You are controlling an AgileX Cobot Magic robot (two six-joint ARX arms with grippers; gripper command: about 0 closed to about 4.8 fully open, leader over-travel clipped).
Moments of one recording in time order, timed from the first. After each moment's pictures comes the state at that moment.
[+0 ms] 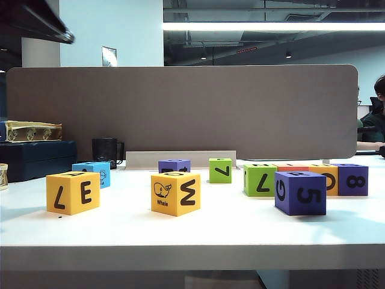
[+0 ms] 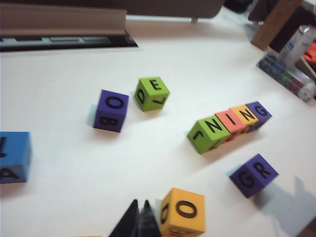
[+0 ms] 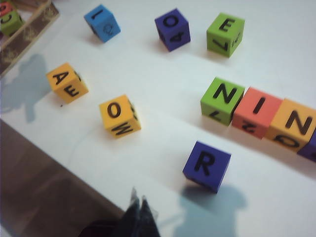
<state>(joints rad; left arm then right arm) -0.19 0.98 0.80 -0.17 0.46 -0.11 0.29 0.96 1.11 -0.82 -0.36 -0.03</state>
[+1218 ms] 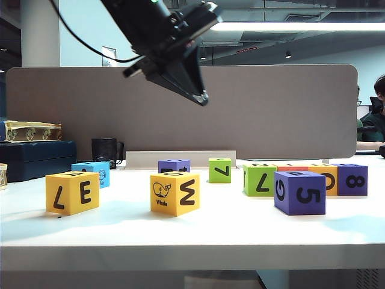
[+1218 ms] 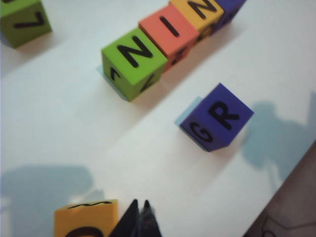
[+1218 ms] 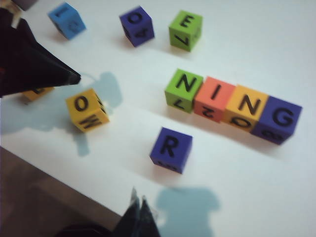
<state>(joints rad) -0.68 1.64 1.36 -0.51 0.19 -0.03 0.29 0.87 1.12 -0.91 -0.22 -0.03</state>
